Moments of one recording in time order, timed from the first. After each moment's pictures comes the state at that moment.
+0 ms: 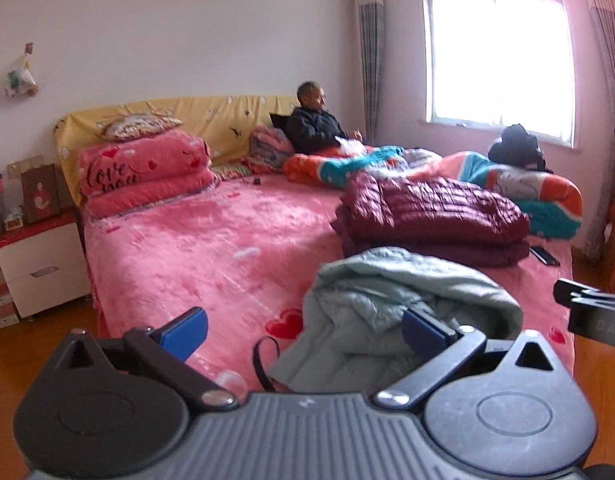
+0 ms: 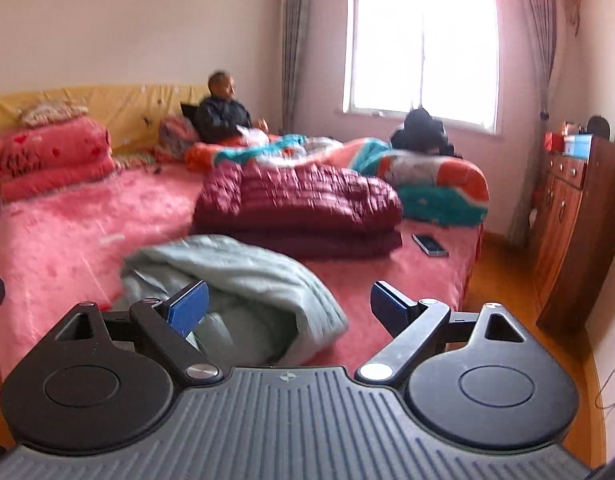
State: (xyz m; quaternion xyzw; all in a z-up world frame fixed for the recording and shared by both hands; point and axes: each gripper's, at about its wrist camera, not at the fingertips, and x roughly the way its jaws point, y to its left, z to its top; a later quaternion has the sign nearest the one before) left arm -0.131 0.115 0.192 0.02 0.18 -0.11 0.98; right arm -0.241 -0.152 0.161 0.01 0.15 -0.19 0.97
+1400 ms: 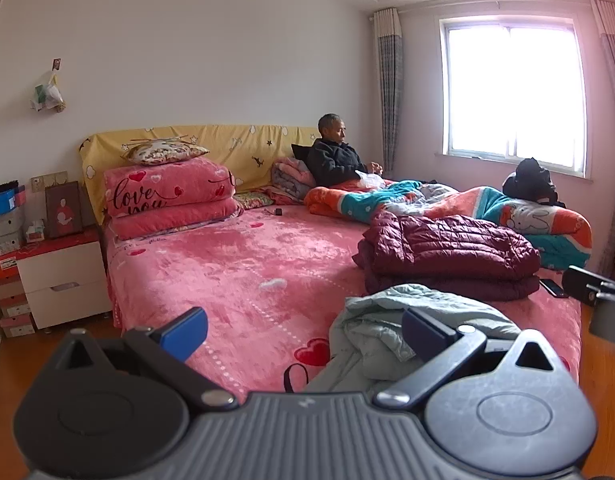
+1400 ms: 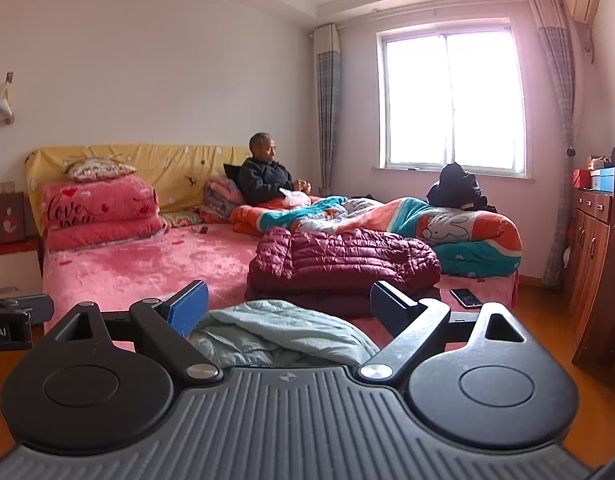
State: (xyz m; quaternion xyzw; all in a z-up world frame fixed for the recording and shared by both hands) left arm -0.152 0.146 0.214 0.01 0.15 -0.09 0.98; right arm -0.217 -0.115 0.155 0.01 0.07 -0.14 0.99
